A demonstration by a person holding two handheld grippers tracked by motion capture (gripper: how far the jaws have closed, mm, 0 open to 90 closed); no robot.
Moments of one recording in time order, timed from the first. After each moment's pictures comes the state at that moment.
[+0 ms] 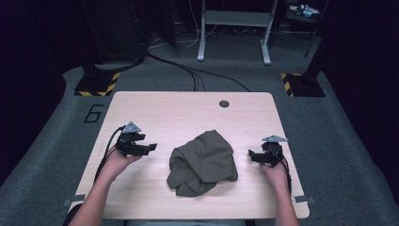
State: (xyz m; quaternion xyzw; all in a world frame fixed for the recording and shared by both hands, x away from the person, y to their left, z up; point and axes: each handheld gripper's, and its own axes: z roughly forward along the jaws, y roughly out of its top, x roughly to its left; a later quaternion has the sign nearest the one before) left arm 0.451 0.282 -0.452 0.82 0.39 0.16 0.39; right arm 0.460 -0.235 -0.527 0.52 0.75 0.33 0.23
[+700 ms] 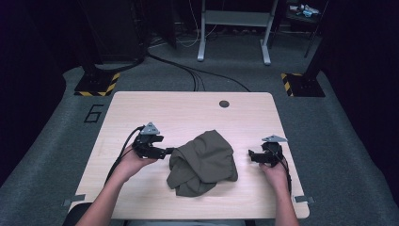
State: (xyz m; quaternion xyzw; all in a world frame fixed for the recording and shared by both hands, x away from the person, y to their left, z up) left arm 0.438 0.225 -0.435 0.85 0.33 0.13 0.40; right arm 0.460 -0.234 -0.527 0.53 0.75 0.34 0.22
